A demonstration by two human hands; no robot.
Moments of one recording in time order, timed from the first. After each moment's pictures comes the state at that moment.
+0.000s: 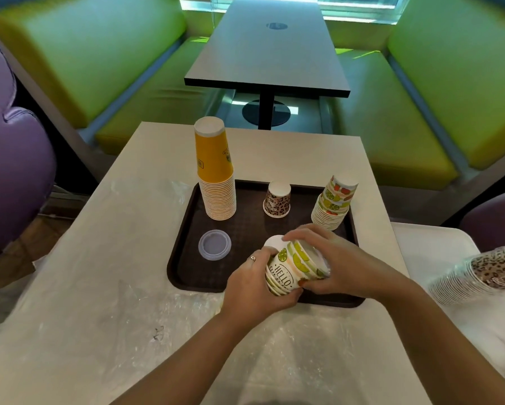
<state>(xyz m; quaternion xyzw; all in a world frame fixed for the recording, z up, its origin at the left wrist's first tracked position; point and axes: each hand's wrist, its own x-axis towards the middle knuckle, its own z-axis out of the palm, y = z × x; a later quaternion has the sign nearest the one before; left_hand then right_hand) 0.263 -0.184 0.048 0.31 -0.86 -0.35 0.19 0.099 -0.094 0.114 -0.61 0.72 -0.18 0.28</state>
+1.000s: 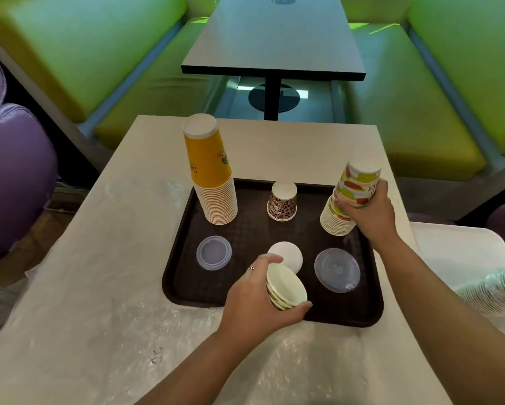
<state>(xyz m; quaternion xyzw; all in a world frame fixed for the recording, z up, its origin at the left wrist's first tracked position) 0.251 -0.193 0.051 0.34 -0.84 -0.40 0.14 -0.031 -0.160 0.024 -0.26 0.83 -0.48 0.11</state>
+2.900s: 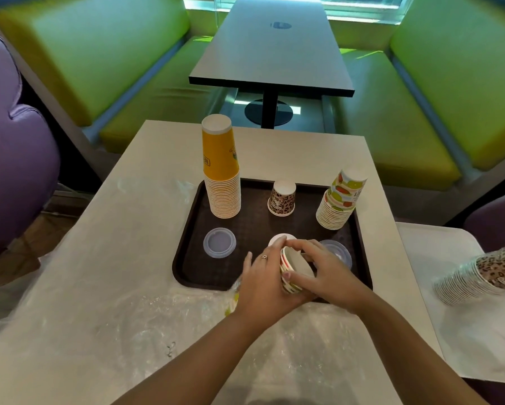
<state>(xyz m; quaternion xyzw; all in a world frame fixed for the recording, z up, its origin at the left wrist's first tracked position) 0.257 -0.178 0.043 0.29 -0.88 -0.34 0.18 0.129 -0.102 0.065 -0.47 0.76 -0.33 0.31</state>
